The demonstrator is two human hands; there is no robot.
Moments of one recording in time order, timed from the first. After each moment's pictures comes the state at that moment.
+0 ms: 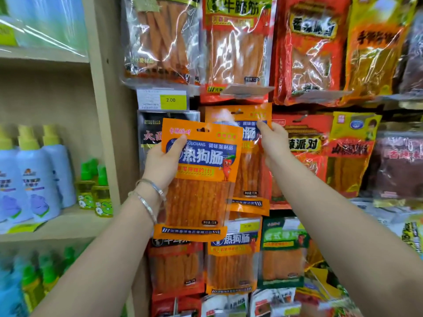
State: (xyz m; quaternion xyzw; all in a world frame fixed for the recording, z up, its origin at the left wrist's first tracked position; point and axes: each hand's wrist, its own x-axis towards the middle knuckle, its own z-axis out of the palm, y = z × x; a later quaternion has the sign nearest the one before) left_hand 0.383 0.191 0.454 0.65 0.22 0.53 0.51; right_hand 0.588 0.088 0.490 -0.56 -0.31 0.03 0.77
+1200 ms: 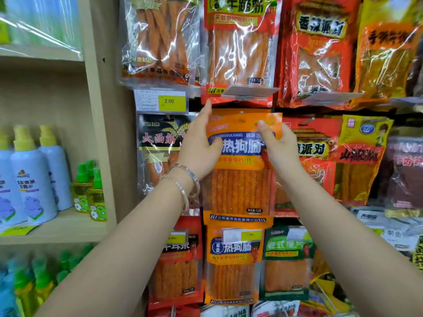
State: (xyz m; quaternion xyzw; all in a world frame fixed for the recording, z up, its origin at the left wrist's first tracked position) left_hand 0.434 0.164 0.483 0.80 0.11 0.53 0.24; right_hand 0.585 0.069 0.480 -0.56 -0.44 -0.08 0.70
